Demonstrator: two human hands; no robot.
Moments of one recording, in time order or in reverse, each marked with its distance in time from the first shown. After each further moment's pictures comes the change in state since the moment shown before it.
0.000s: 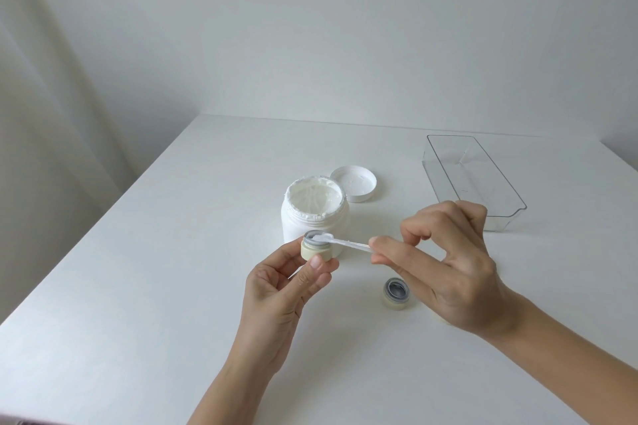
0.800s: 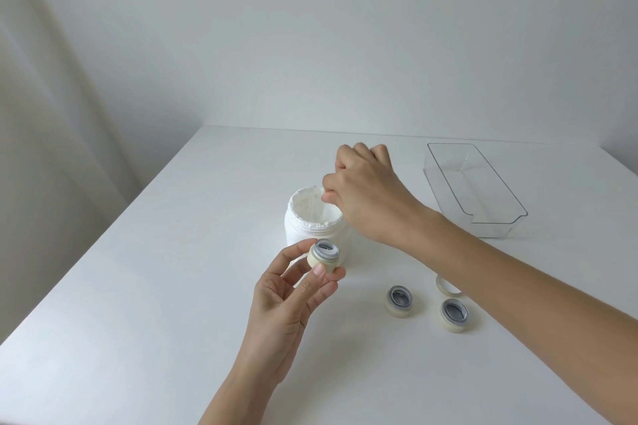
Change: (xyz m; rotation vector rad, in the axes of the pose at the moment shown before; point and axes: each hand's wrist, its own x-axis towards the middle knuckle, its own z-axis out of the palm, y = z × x) left_hand -0.001 0.003 0.004 -0.071 -0.017 -0.032; right_hand 0.082 0.017 0.068 -0.101 -0.701 0.229
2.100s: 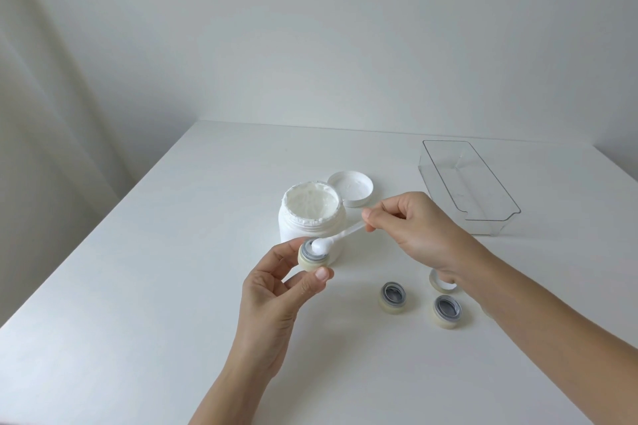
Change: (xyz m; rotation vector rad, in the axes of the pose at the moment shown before) left_hand -0.001 -0.001 -0.003 0.174 0.002 0.076; right_hand -0.065 0.016 -0.005 1.020 -0.178 0.690
